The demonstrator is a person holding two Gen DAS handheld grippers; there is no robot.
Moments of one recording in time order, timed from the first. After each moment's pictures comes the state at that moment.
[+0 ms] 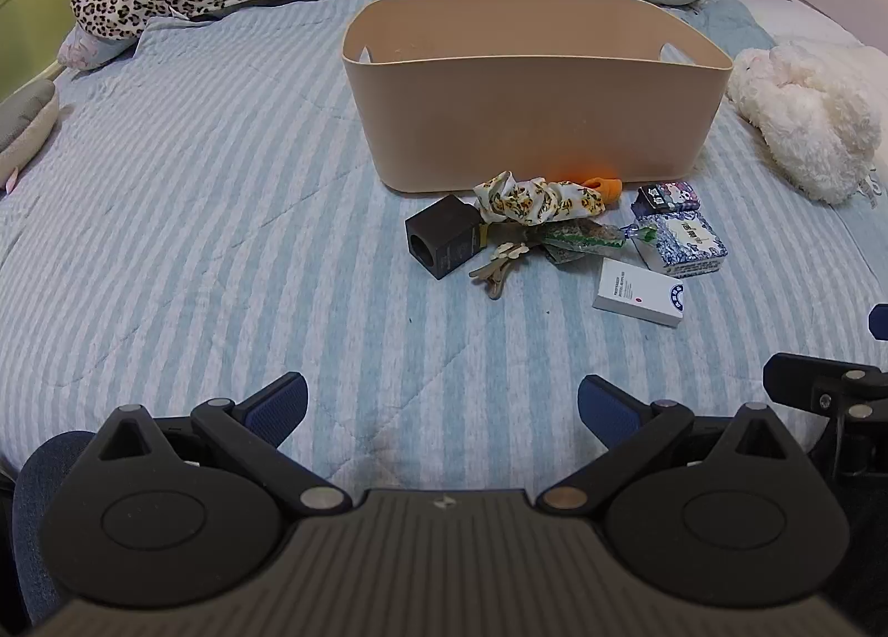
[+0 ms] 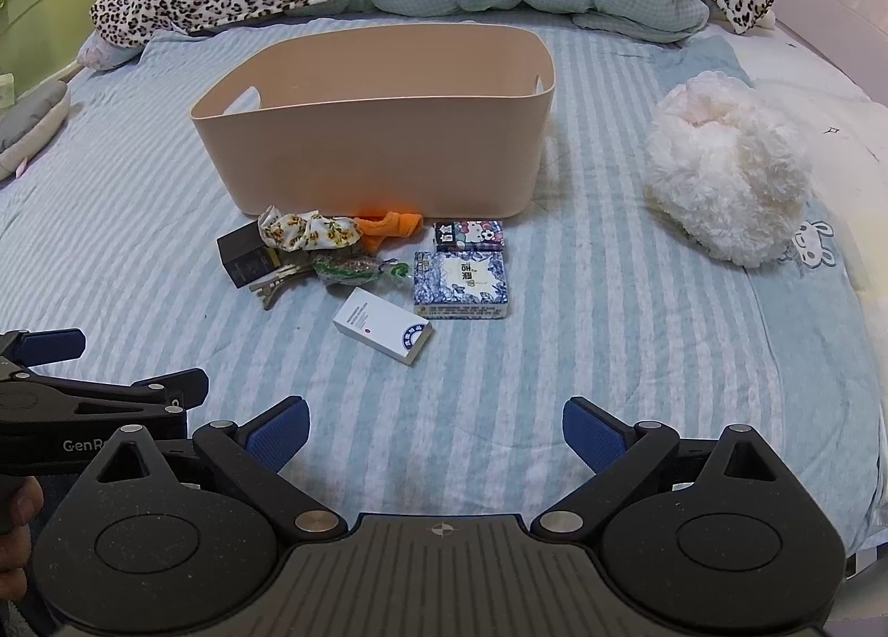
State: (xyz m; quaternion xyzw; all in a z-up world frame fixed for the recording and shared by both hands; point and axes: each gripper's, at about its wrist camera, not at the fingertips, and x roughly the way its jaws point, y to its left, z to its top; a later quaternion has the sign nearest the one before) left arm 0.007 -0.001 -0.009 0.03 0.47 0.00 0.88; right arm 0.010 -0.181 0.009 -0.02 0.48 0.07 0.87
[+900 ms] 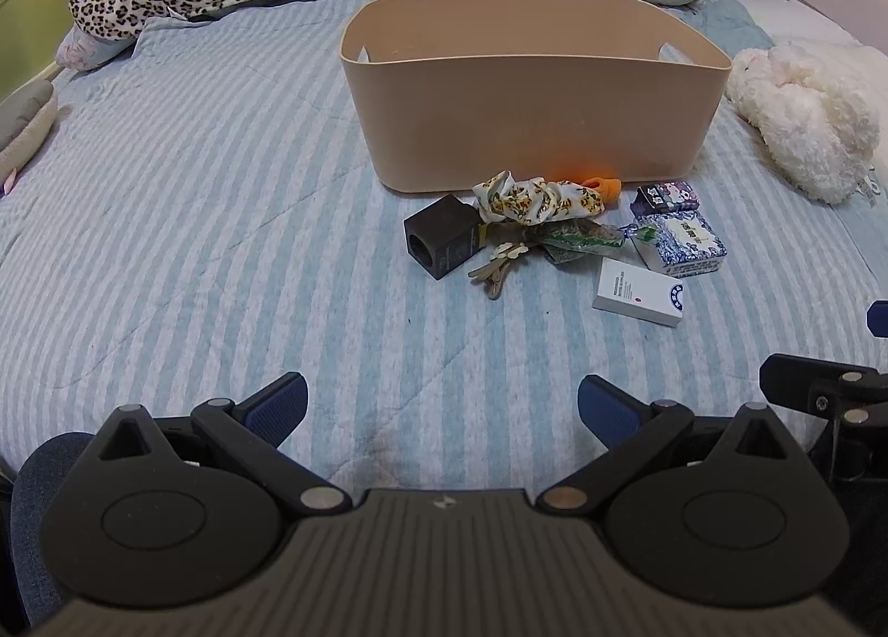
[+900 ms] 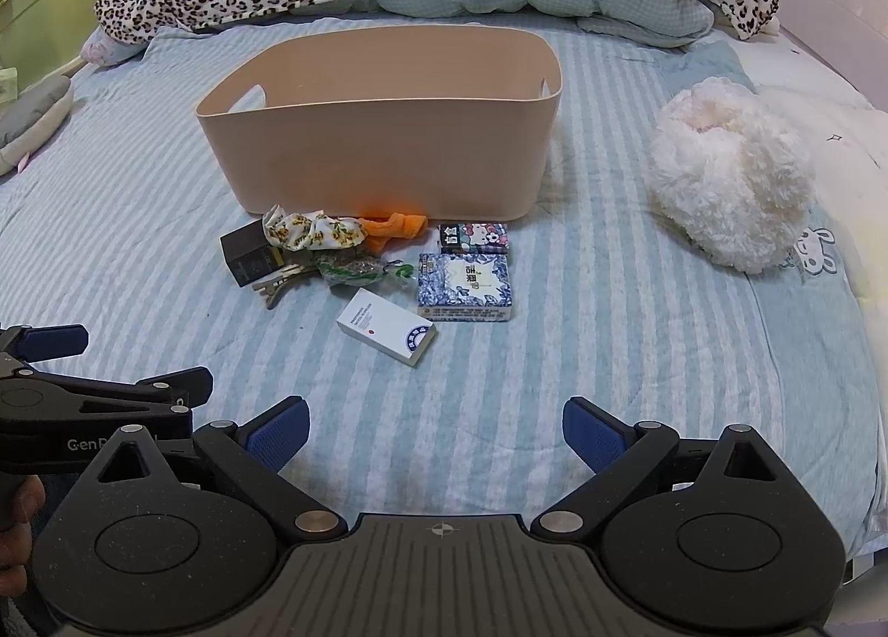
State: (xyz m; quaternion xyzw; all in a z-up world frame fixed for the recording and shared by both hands) left arm 0.009 -0.002 -0.010 0.03 0.47 0.00 0.88; right arm 0.010 -0.177 0.009 -0.03 0.48 0.08 0.87
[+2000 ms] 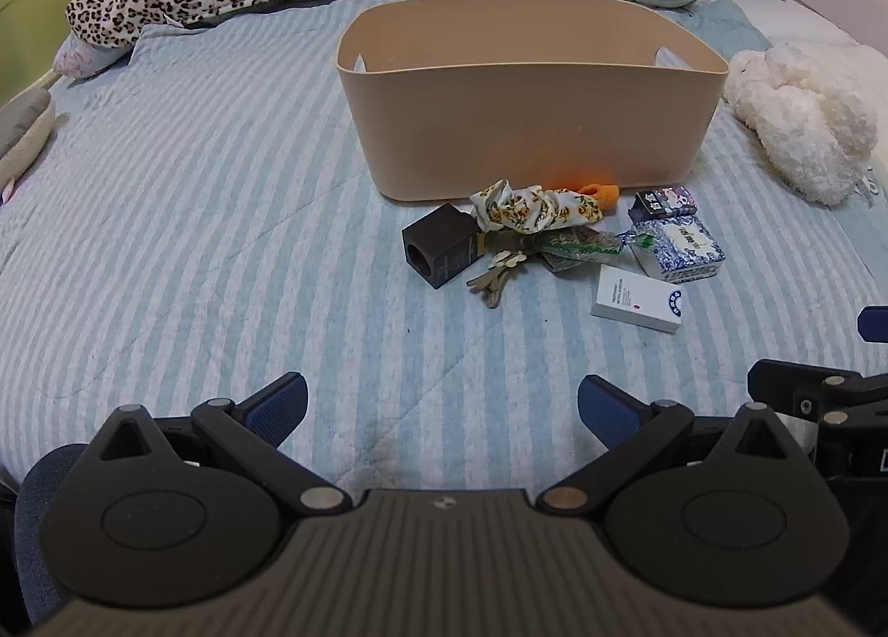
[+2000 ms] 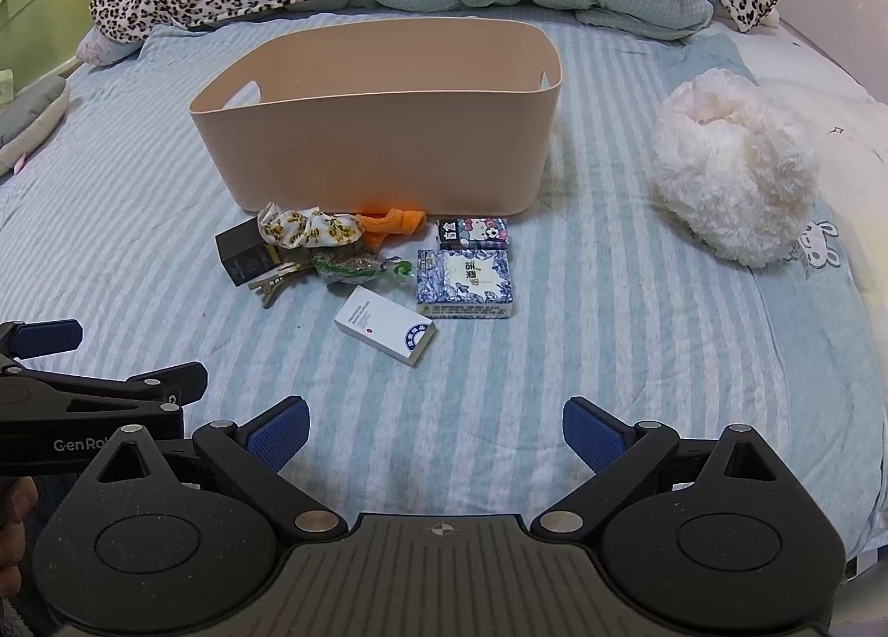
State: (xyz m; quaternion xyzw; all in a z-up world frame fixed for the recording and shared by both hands) left arm 0.011 -0.001 -0.007 0.03 0.46 0.00 0.89; right arm 0.014 -0.176 0.003 -0.02 0.49 0.07 0.87
